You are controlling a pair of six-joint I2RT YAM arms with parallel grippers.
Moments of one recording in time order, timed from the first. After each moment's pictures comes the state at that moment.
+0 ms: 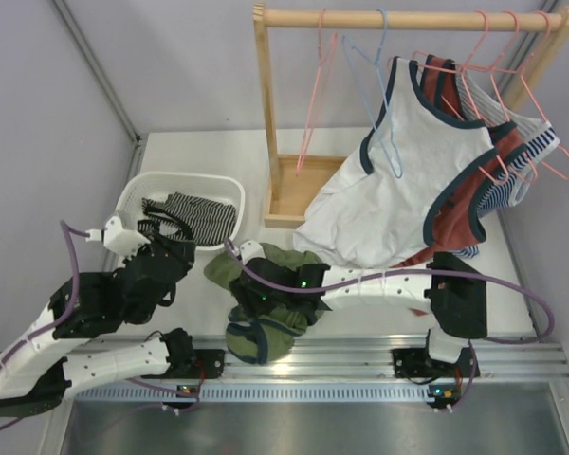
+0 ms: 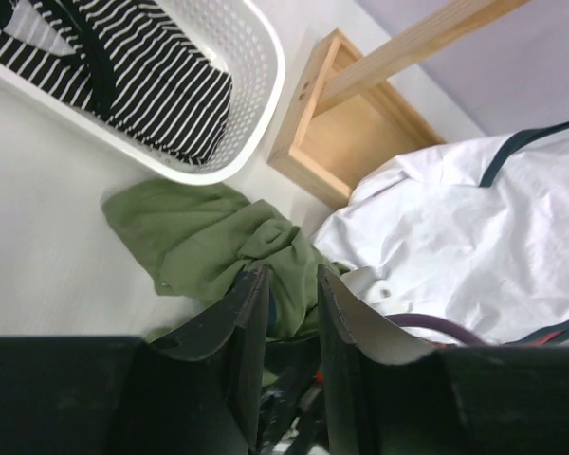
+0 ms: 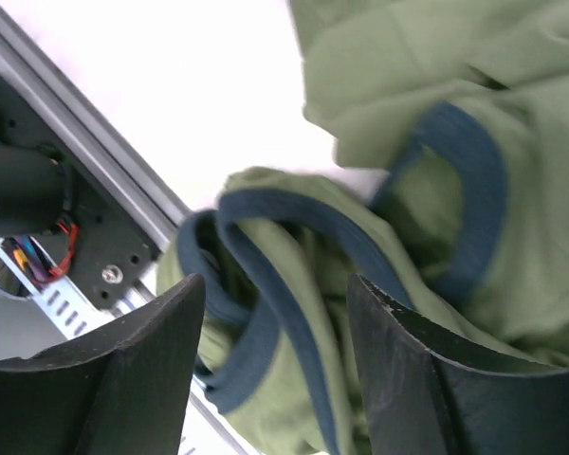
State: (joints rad) left arm -1.12 0.68 1.21 -1.30 -0.93 -1.39; right arm 1.33 1.70 1.24 -0.34 0.21 0.56
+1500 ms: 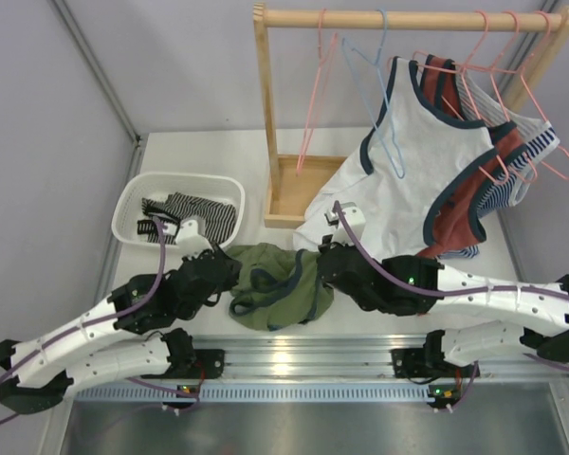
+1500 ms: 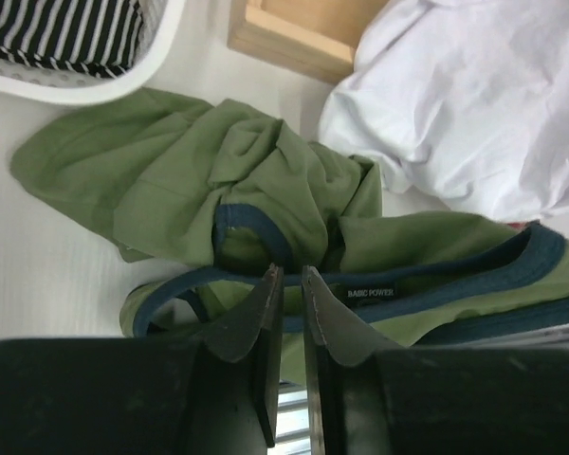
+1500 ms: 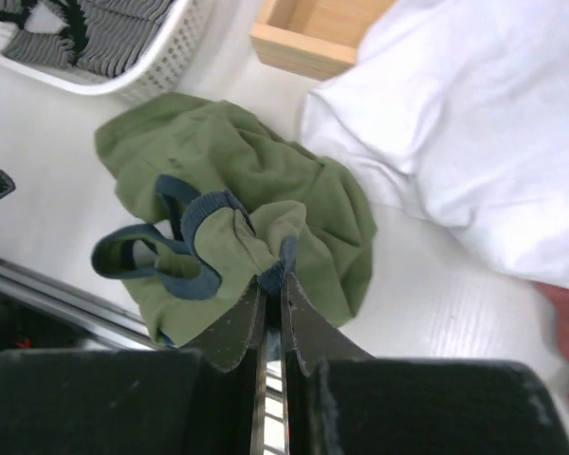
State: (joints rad) left arm -1.12 0.71 0.91 -0.90 -0.69 -1.09; right arm 1.37 1.17 1.20 -0.74 0.76 0.77
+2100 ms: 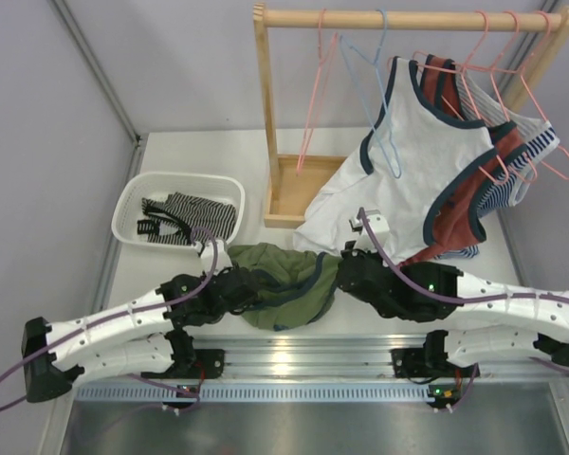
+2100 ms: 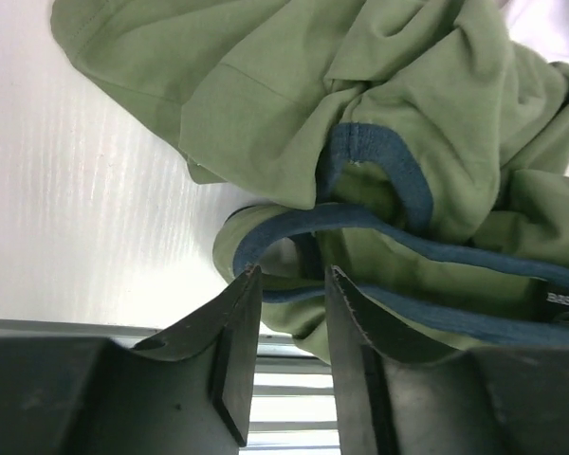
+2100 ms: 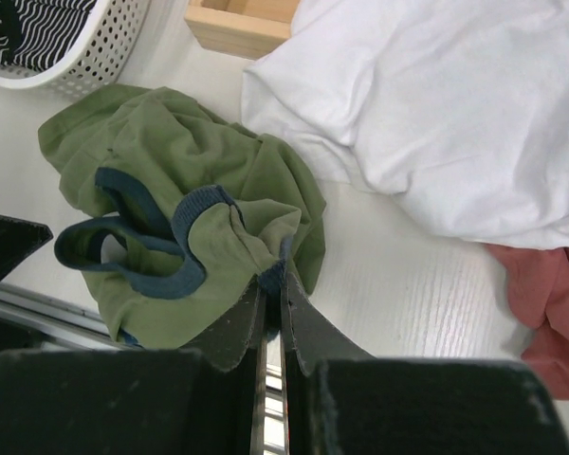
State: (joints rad) left arm -1.12 0.87 0.72 -0.94 -0.59 -1.27; right arm 1.37 1.06 1.10 -0.87 0.82 0.87
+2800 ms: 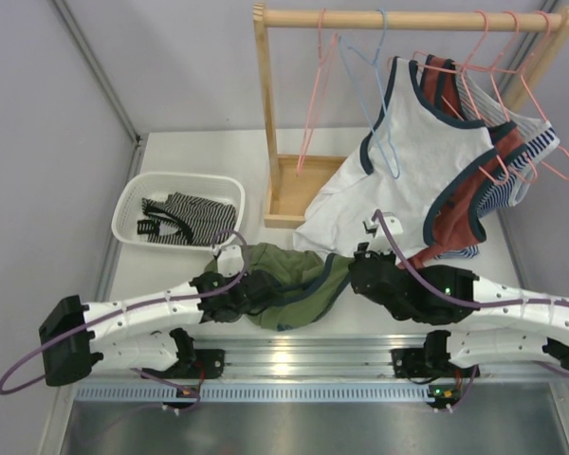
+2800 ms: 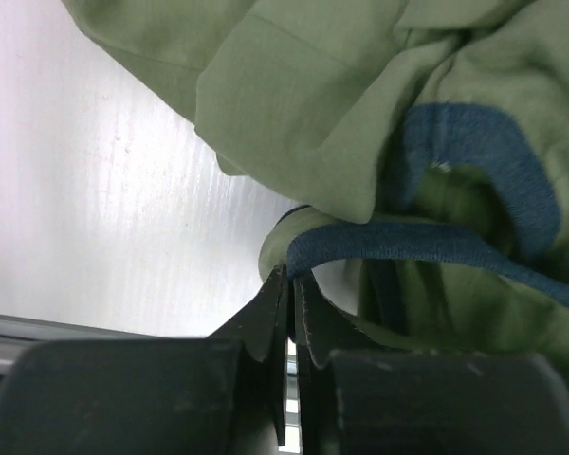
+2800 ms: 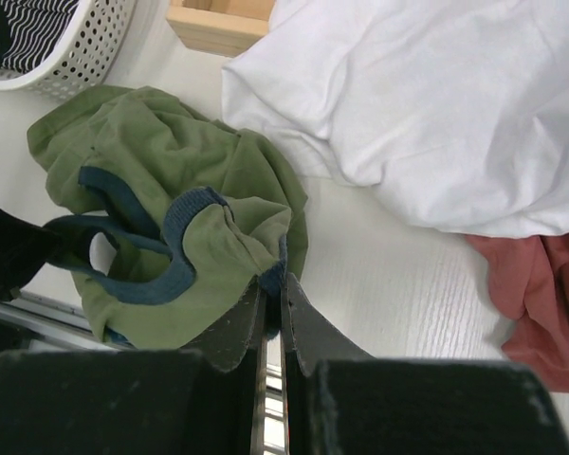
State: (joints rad) left arm -1.12 1.10 0.66 -0.87 -0.58 -1.28; right arm 1.35 0.96 1.03 -0.89 0.82 0.88
